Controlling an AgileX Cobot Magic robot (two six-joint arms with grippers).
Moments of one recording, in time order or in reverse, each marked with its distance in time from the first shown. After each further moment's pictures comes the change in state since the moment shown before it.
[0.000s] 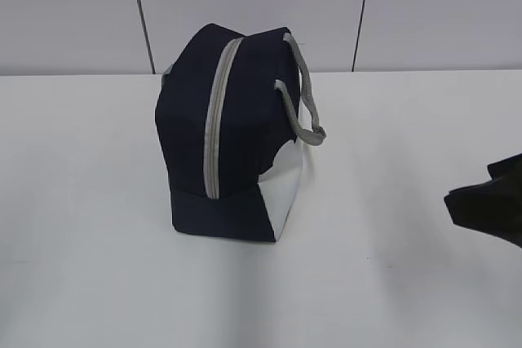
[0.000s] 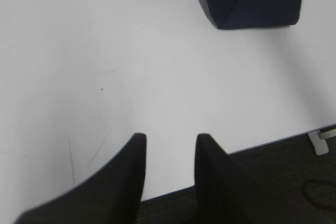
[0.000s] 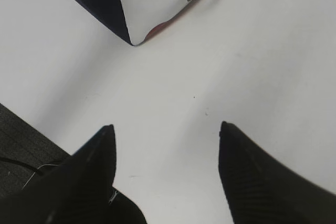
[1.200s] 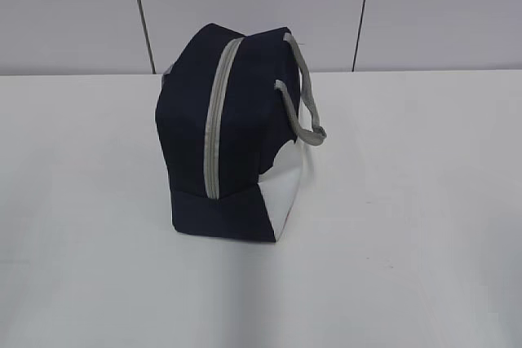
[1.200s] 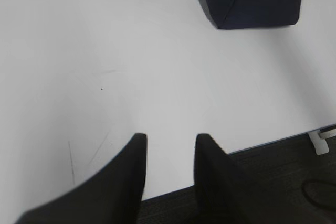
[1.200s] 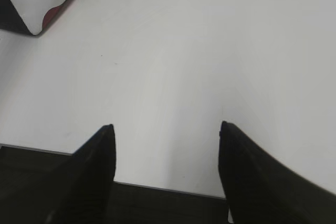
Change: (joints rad) left arm 0.000 0.000 0.001 0.000 0.000 -0.001; right arm -0.376 -0.783 0.193 -0.125 0.407 0.161
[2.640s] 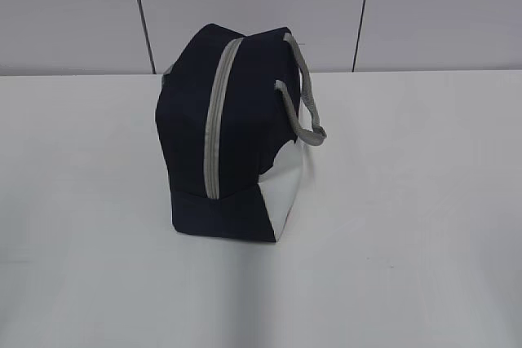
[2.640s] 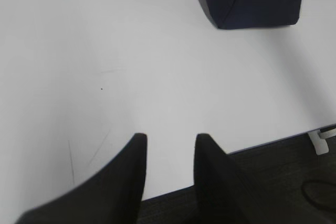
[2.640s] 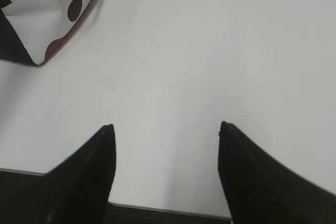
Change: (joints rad) left arm 0.000 -0.002 0.000 0.000 0.000 0.000; right arm -0.002 -0.120 0.000 -0.015 -0.002 0.026
